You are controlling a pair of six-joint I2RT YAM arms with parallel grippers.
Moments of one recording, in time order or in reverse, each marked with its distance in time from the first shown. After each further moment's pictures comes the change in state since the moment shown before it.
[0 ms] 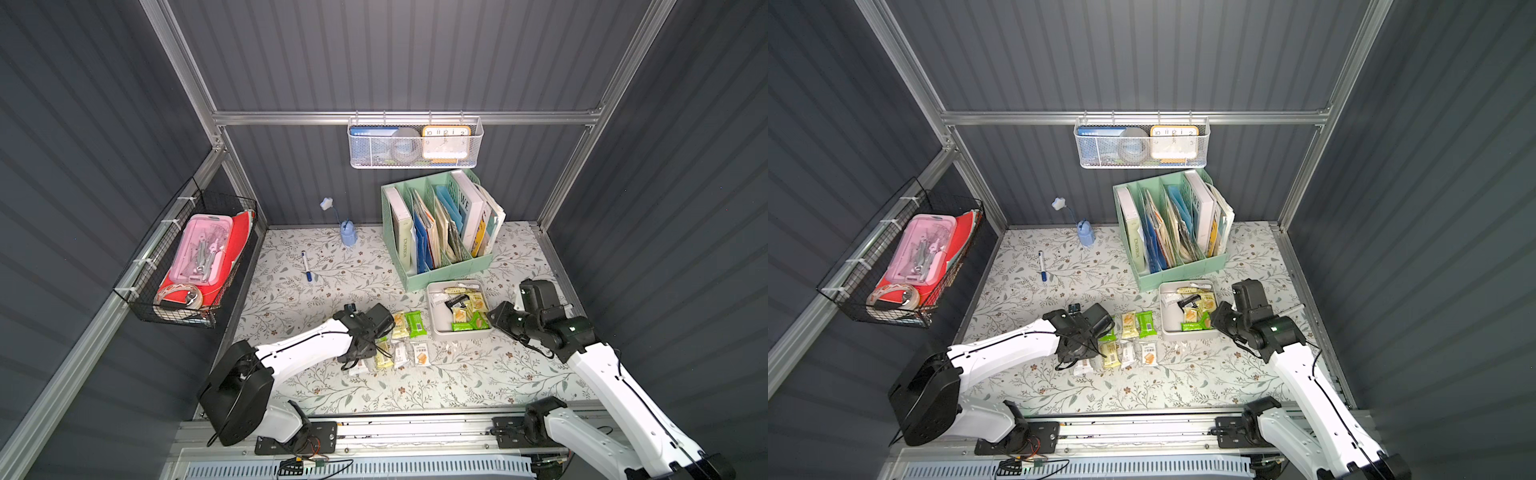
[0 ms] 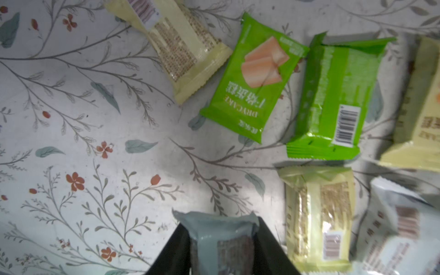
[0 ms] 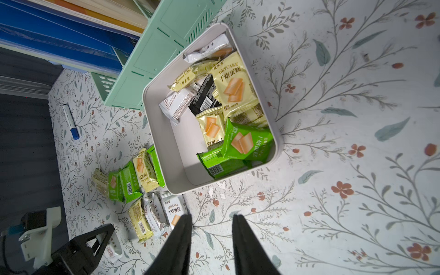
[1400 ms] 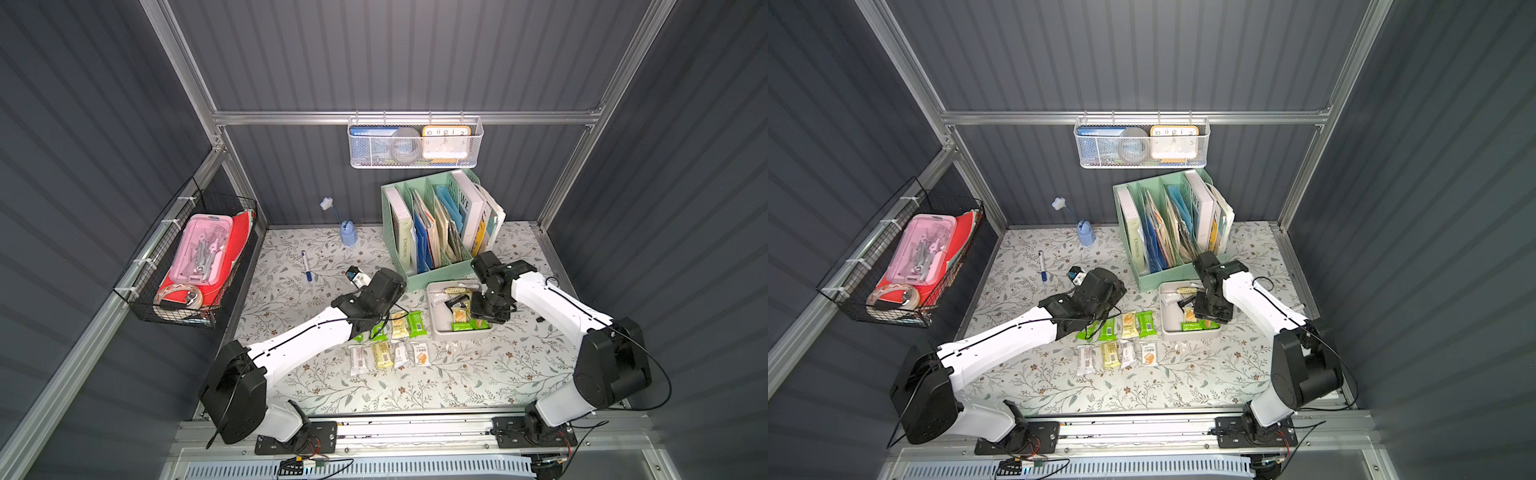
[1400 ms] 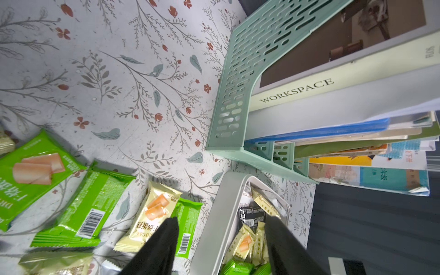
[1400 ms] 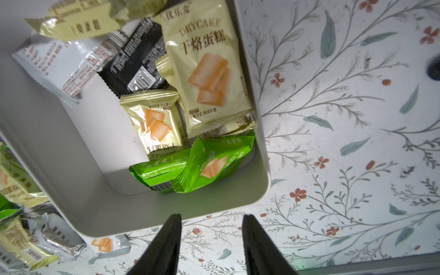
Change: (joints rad) left arm 0.003 -0.024 0.183 0.513 -0.076 -0.433; right arm 0.103 0.670 0.376 -0.278 0.169 -0.159
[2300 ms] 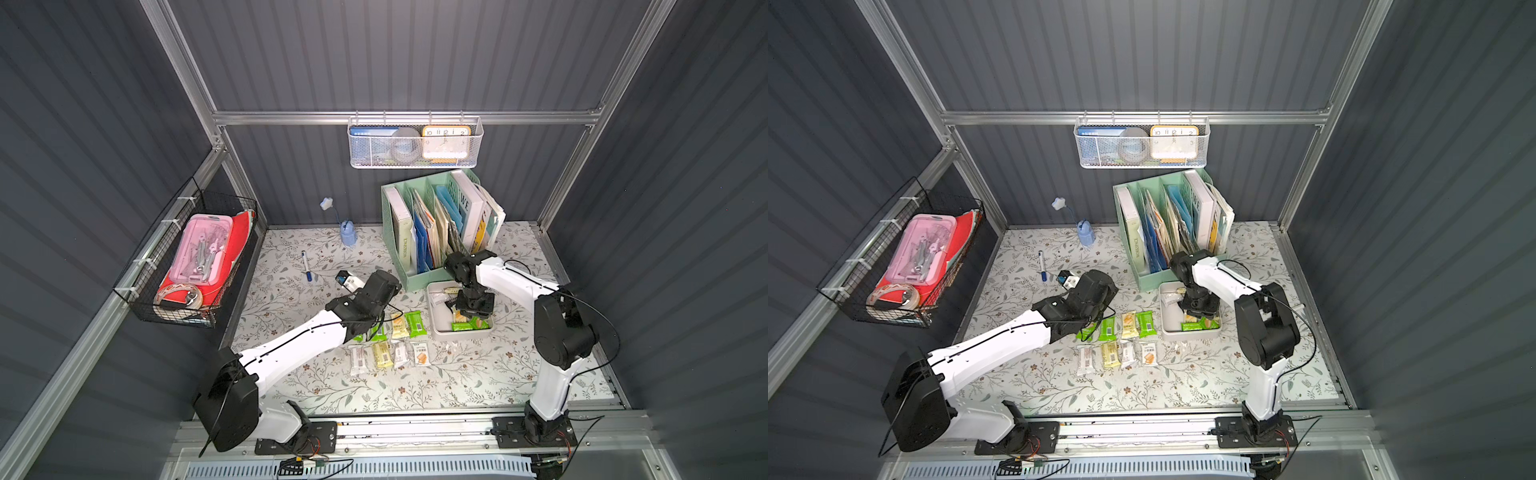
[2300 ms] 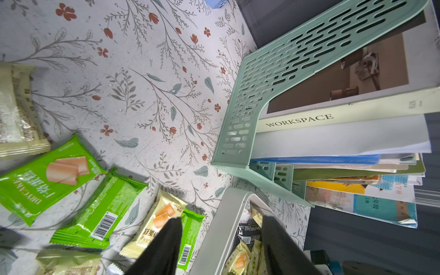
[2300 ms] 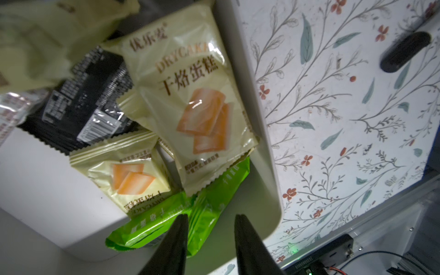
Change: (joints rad) left arm 0.008 -0.048 -0.028 -0.028 -0.067 -0.081; right arm 0.085 0.312 0.225 -0.153 0.177 0.204
